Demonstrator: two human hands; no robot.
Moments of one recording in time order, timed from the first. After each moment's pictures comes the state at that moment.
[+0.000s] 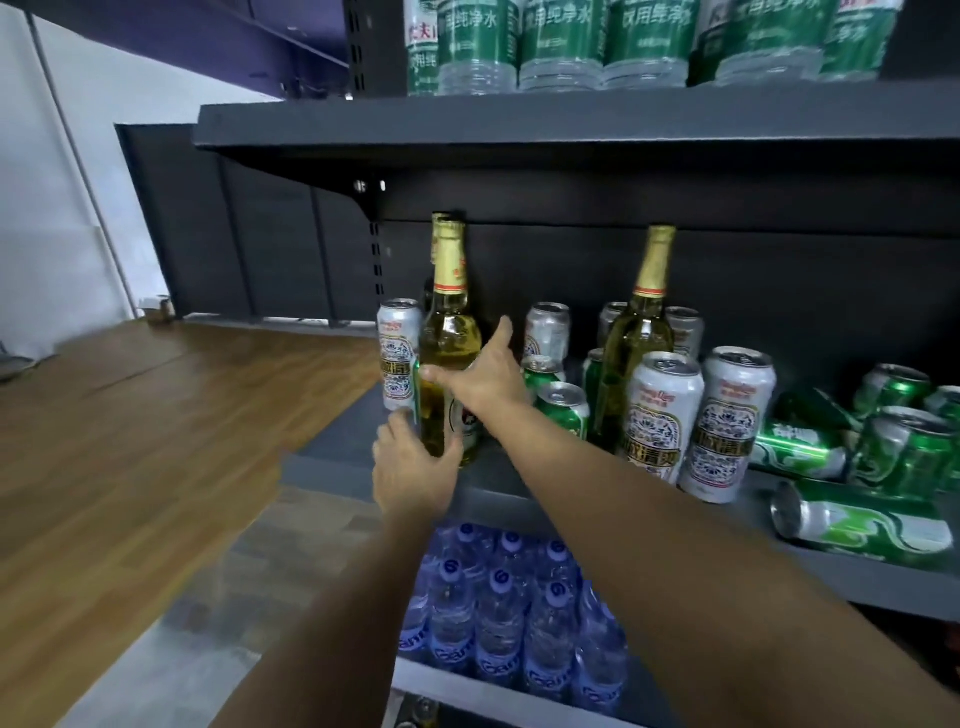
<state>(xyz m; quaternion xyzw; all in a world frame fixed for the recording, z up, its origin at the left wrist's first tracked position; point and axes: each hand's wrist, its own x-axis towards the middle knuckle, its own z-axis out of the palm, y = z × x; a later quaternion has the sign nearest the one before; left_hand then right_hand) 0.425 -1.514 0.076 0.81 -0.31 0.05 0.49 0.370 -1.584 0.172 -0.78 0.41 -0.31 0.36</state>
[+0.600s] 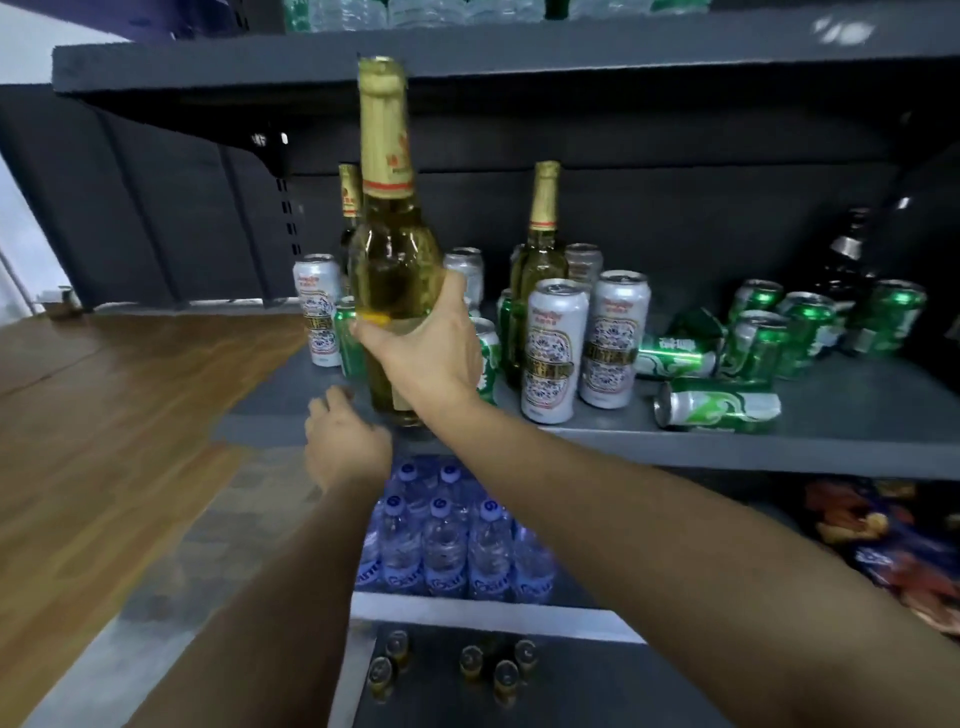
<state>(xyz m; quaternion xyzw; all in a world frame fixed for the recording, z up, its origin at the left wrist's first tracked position) 0.383 -1.481 0.069 0.85 -0.32 0.05 0.40 0.285 -1.500 0.173 -0.72 0.38 -0.49 0.32</state>
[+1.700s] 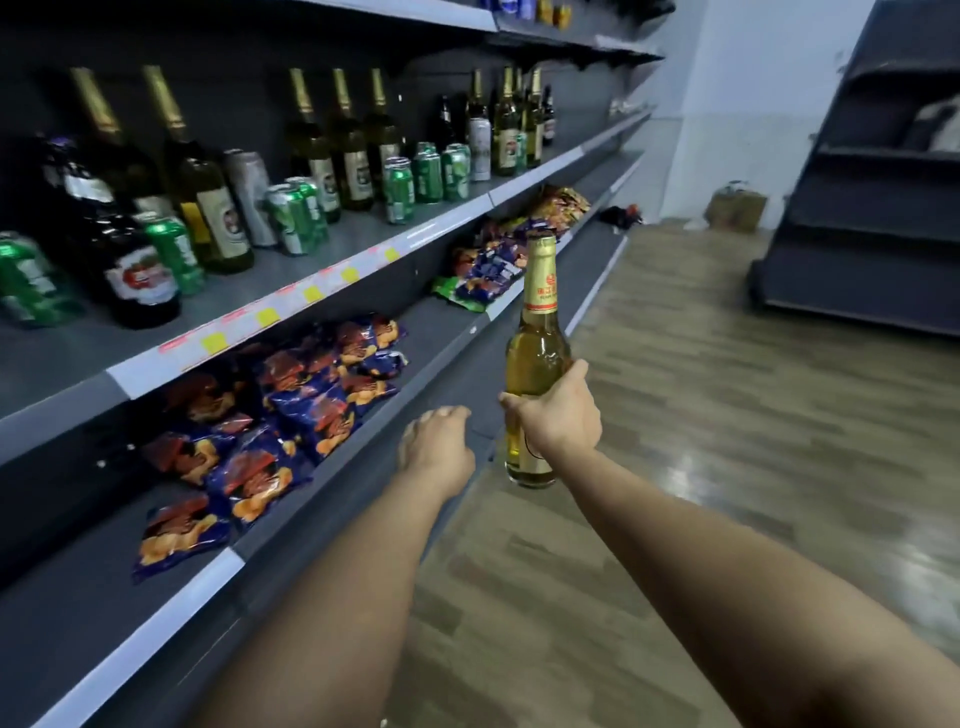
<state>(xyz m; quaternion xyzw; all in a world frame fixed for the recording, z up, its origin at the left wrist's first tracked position) -0.389 -1.498 -0.007 0.38 -0.91 -0.12 0.08 -0.494 -1.412 0.024 -0.20 0.87 -0.45 0.08</state>
